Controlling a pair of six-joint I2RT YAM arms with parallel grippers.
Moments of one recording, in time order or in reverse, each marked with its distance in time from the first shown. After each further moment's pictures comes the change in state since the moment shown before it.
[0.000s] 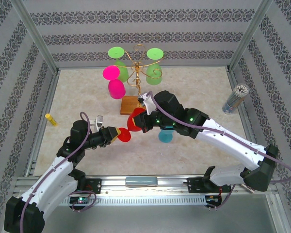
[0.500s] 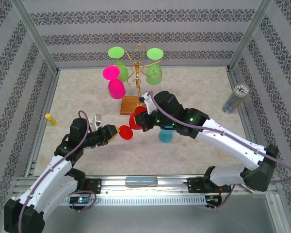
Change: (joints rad) left arm 0.000 -0.006 0.091 -0.196 -0.077 0.089; right arm 0.000 0.000 0.000 -0.012 0.069 0.005
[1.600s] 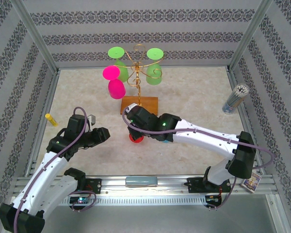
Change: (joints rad) left arm 0.000 0.025 0.236 -0.530 -0.286 0.306; right arm 0.179 0.233 0.075 -0.143 0.394 -0.032
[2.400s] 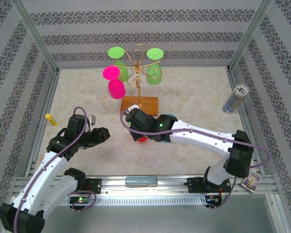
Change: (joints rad) left arm 0.000 0.004 0.000 0.001 0.000 0.003; right arm 0.001 0.026 -0.023 -0.007 0.064 -0.002
